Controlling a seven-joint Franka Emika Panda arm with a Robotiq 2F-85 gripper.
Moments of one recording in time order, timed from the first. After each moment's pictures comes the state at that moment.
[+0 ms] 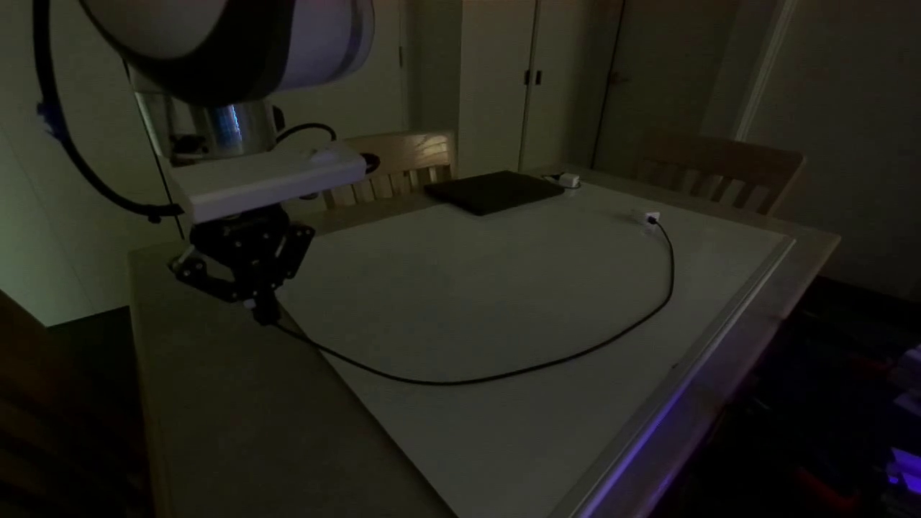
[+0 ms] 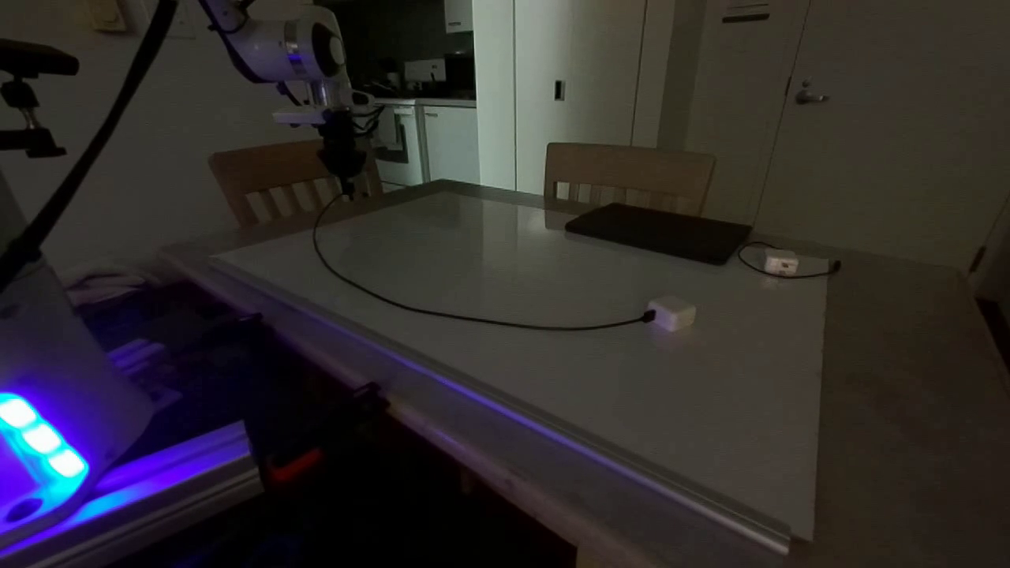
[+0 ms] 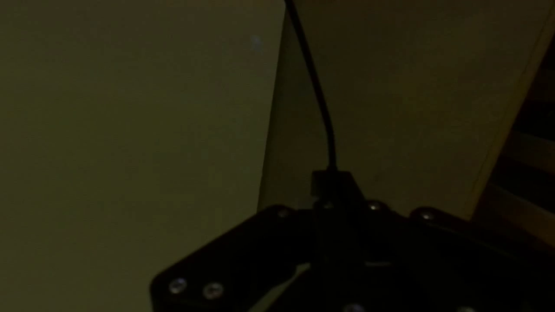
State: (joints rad) arm 0.62 0.87 0.07 -1.36 -0.10 2.23 0.53
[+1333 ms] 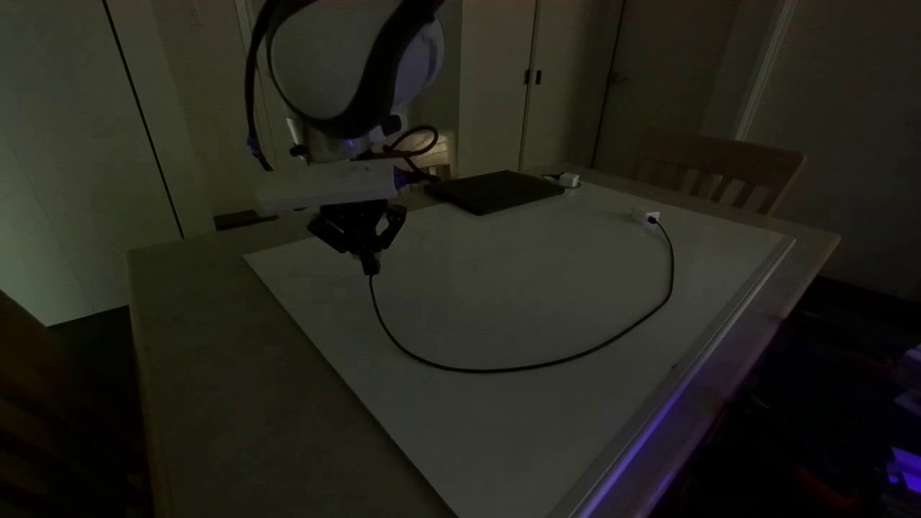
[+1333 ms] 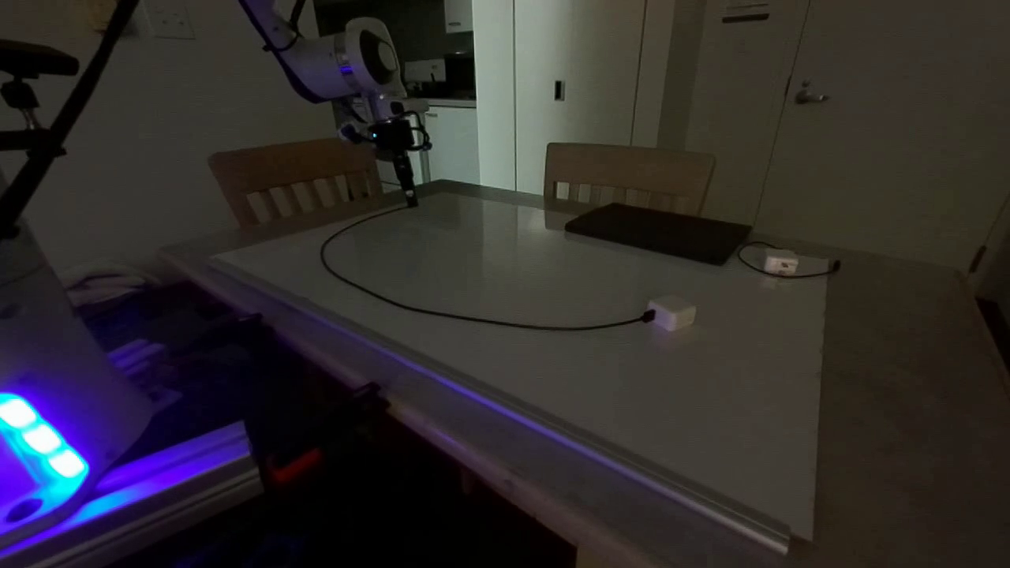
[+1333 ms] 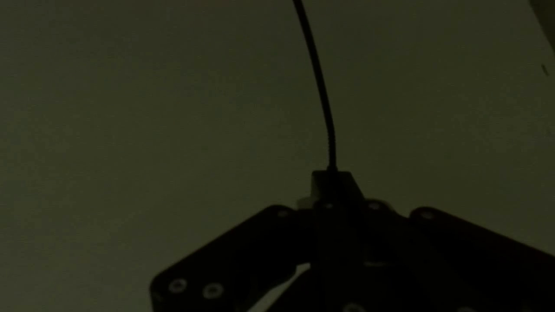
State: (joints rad) arm 0.63 0.84 -0.16 -1.48 -0.10 2.26 1.22
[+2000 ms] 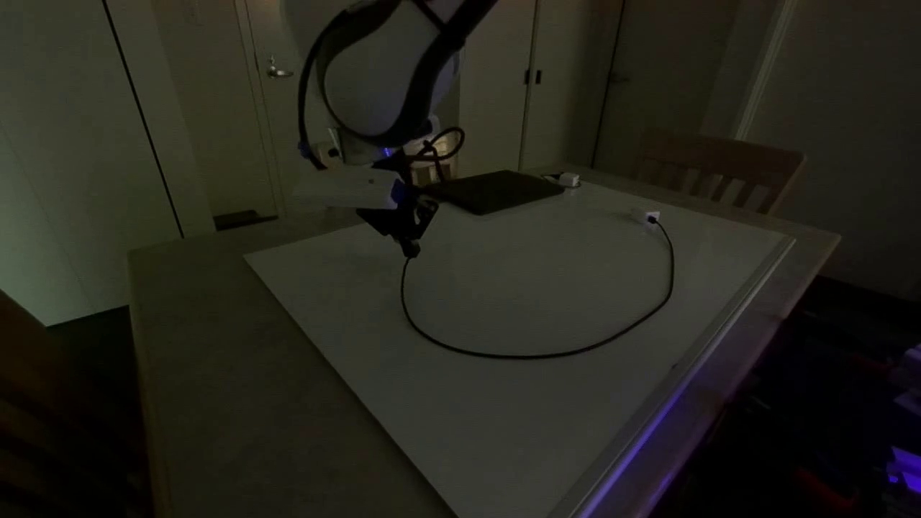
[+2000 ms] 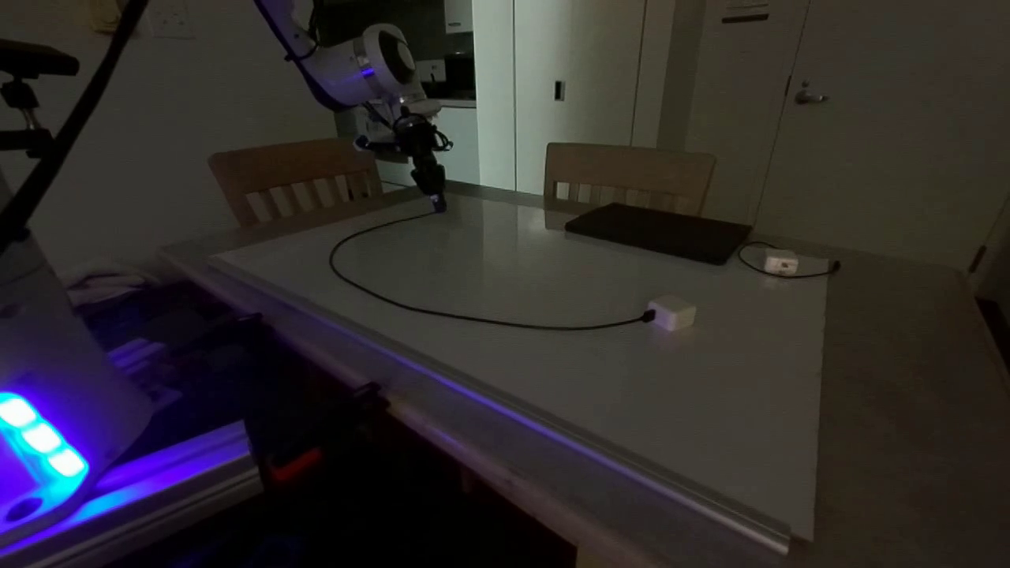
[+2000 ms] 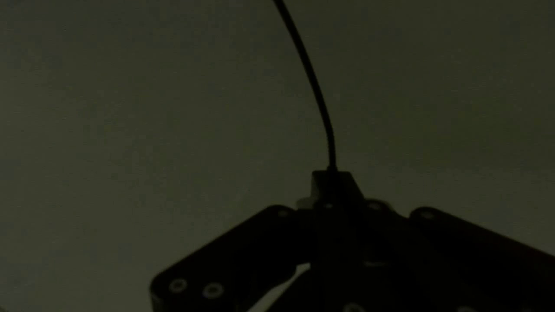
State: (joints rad) arm 0.60 0.84 -0.21 -1.51 -0.21 2.23 1.65
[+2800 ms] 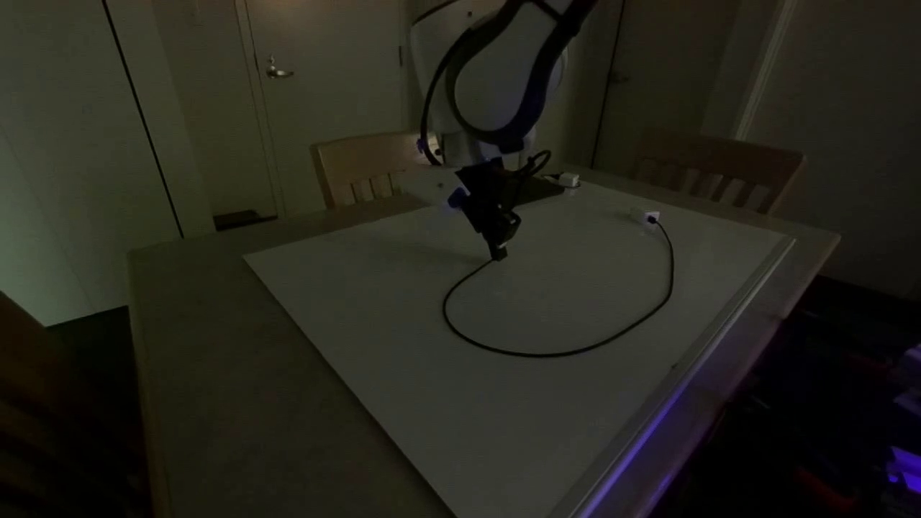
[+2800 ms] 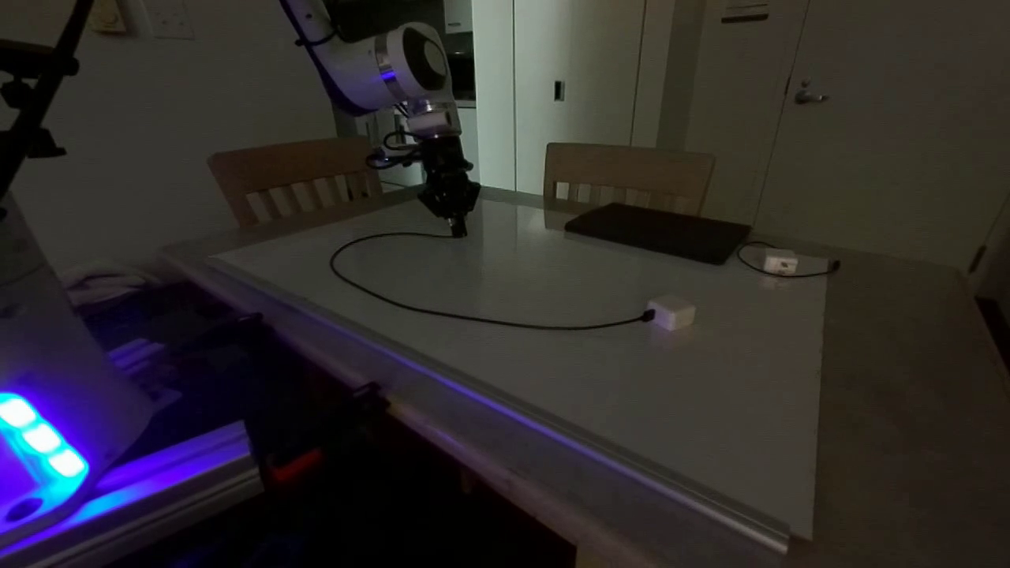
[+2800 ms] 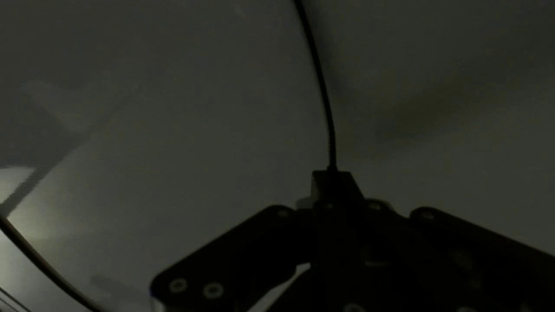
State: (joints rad) arm 0.46 0.64 -0.20 -1.91 -0.22 2.36 2.13
